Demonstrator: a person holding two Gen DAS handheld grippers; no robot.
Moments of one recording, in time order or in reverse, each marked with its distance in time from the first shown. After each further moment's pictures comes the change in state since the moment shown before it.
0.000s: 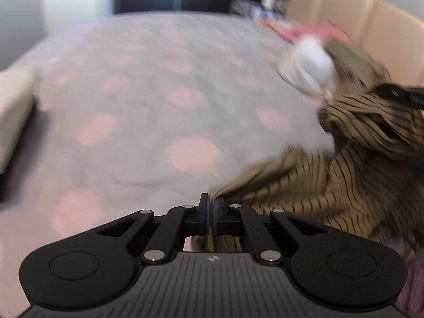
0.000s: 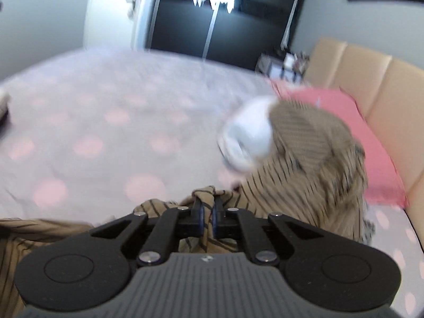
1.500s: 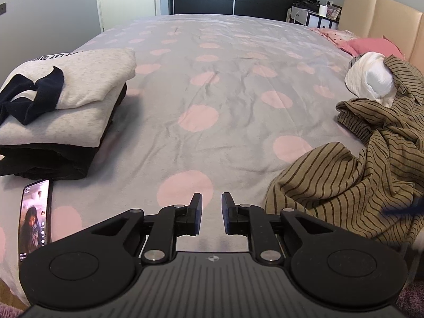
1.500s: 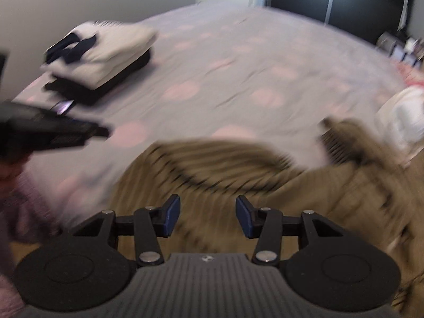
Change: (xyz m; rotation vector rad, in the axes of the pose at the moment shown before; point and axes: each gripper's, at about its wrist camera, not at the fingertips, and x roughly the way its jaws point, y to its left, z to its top) left arm -0.026 0.065 -0.018 -0.067 0.035 0.177; right arm -0.022 0.170 -0.045 -0.166 0.328 0.545
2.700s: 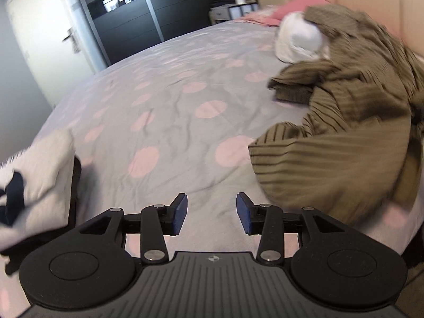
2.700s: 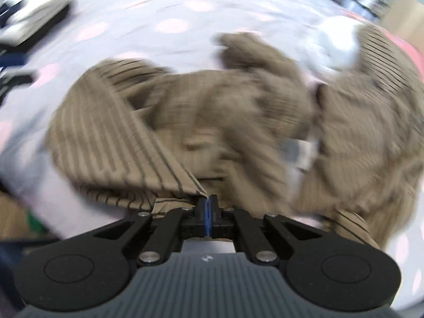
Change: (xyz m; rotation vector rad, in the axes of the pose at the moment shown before) left arm -0.009 -0.082 -0.013 0.468 -0.105 -0.040; right arm -0.051 -0.117 -0.055 0.156 0.173 -0.368
